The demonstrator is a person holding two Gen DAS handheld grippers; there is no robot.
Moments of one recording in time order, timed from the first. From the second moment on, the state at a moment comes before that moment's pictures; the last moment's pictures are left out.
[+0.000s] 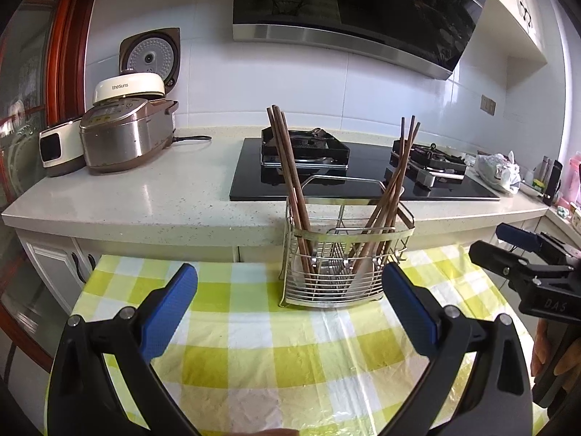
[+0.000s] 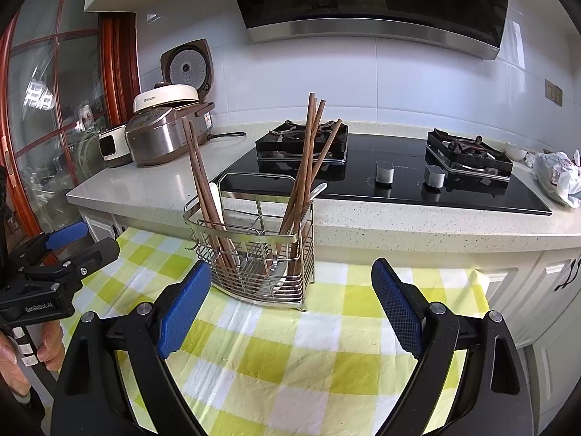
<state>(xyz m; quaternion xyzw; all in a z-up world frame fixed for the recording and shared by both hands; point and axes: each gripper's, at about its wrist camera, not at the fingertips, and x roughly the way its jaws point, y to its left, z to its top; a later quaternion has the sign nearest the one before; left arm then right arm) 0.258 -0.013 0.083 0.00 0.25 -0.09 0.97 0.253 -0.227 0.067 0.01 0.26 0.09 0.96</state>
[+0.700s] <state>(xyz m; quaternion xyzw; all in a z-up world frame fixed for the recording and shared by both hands) 0.256 -0.026 0.079 0.03 0.25 -0.08 0.96 0.255 -0.226 0.063 0.00 0.26 0.09 0.96</state>
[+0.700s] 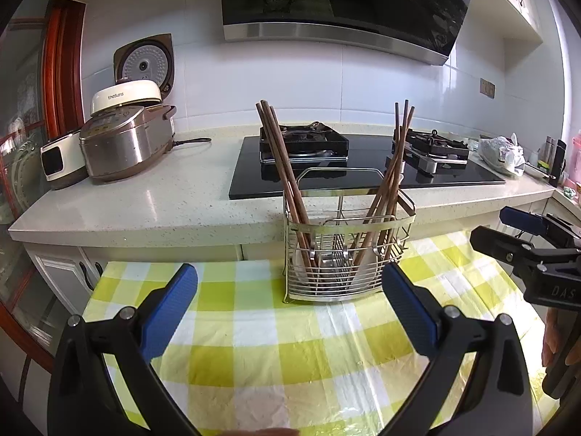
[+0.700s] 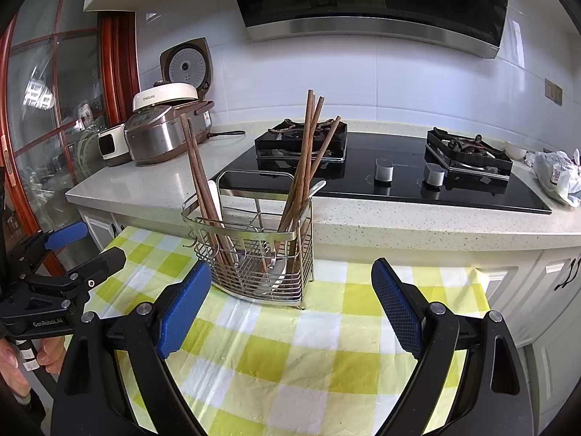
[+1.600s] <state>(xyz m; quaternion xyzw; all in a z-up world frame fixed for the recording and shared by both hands) 0.257 -0.021 0.079 0.02 0.25 -0.08 0.96 0.254 -0.224 0.063 0.00 0.26 0.10 0.96</state>
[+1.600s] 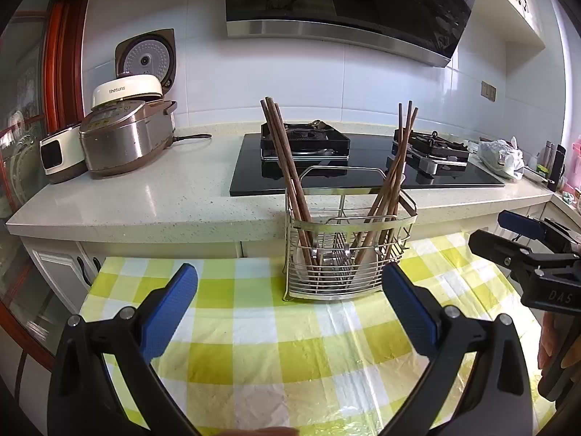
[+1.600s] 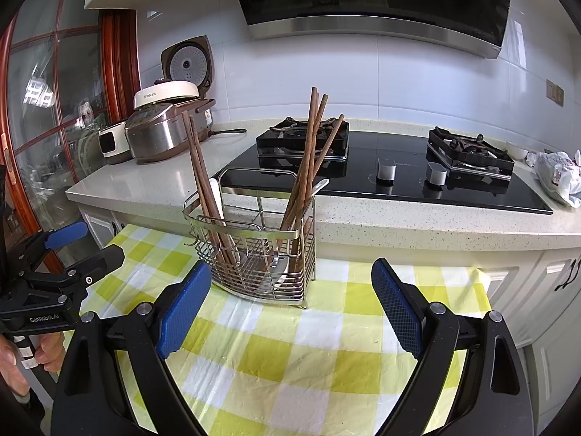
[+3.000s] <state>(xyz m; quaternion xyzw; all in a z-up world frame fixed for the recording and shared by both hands) 0.254 -0.022 0.084 0.02 0.24 -0.08 0.97 0.253 -0.221 0.062 0.00 0.25 0.10 0.96</state>
